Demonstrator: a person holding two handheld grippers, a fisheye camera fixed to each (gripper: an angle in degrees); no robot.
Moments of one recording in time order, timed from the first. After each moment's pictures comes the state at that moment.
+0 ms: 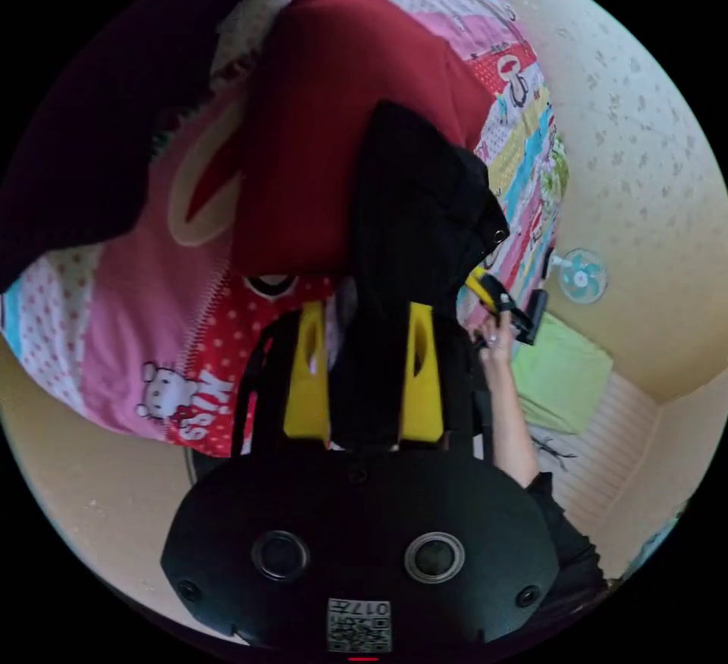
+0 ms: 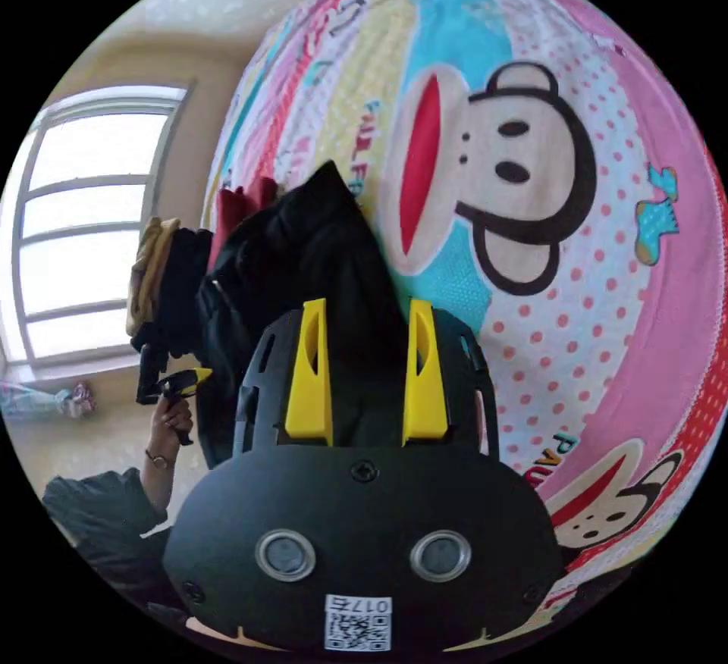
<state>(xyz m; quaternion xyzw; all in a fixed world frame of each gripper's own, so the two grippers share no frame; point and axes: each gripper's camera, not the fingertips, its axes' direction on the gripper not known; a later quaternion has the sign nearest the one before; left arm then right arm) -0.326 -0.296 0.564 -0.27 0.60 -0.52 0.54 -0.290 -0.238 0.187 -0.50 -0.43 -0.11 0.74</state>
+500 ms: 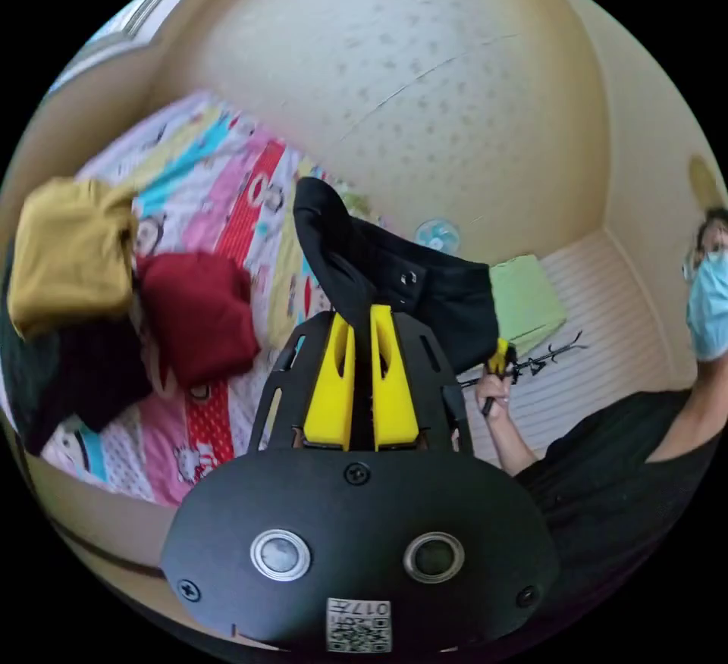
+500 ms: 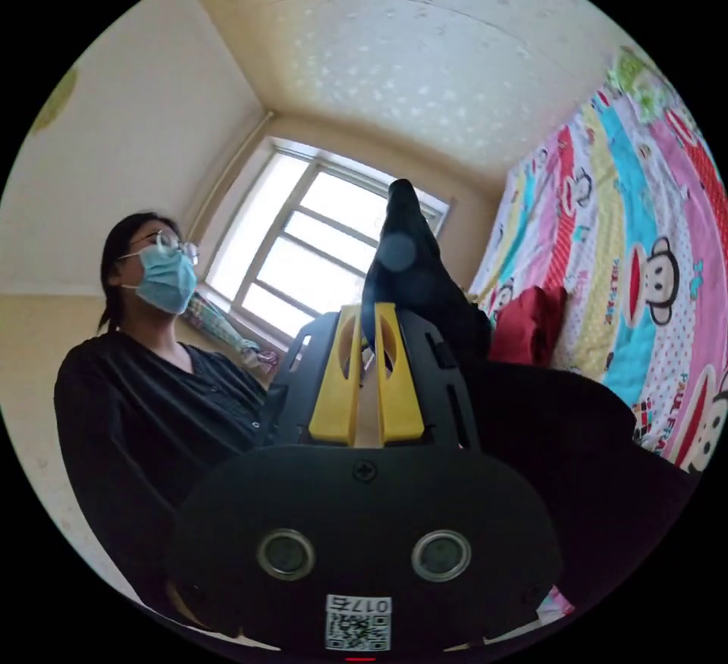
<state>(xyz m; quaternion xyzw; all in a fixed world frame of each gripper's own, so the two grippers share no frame) -0.516 -0.248 0.255 0.11 0.59 -0.42 0.68 0.040 -0.421 -0.275 -0.15 -0.81 0.04 0.57</state>
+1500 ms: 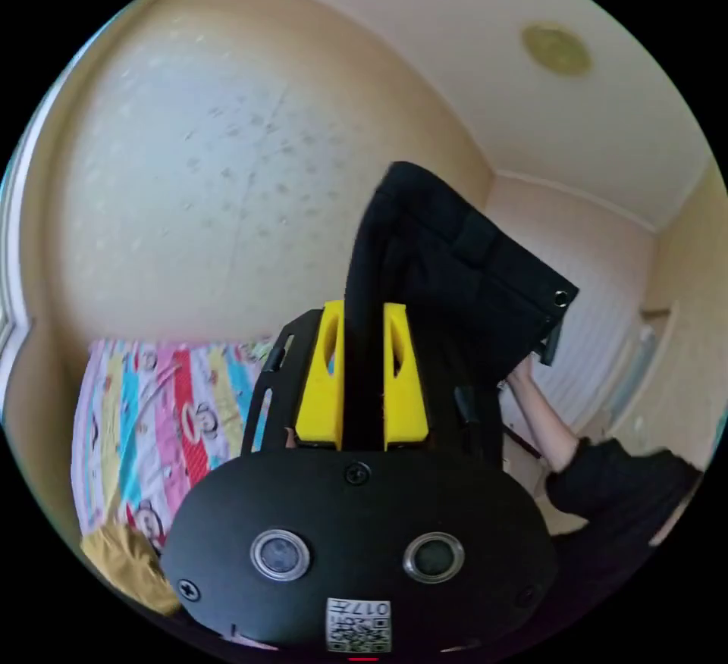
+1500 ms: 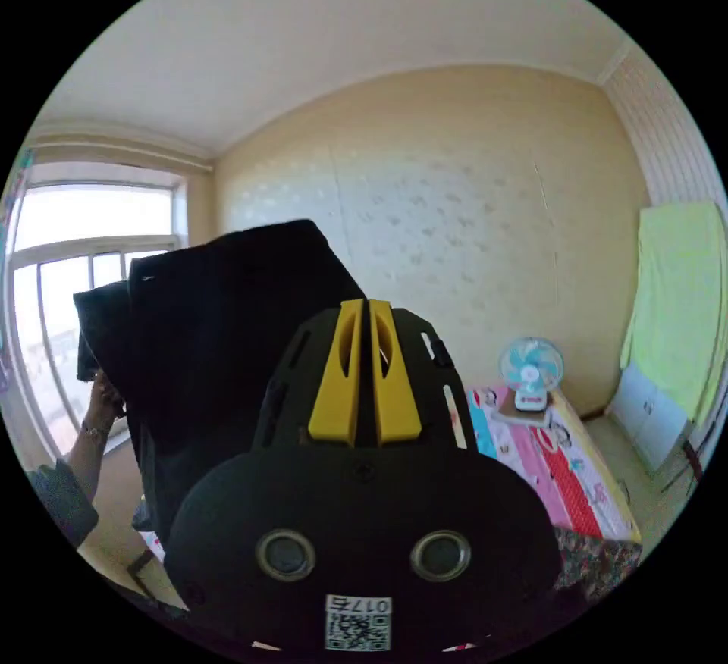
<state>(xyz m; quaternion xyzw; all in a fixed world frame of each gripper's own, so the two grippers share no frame) -0.641 -0.524 0.072 0.36 0.50 -0.28 0.73 0.205 -0.844 -0.391 0.11 -0.34 0.01 0.93</state>
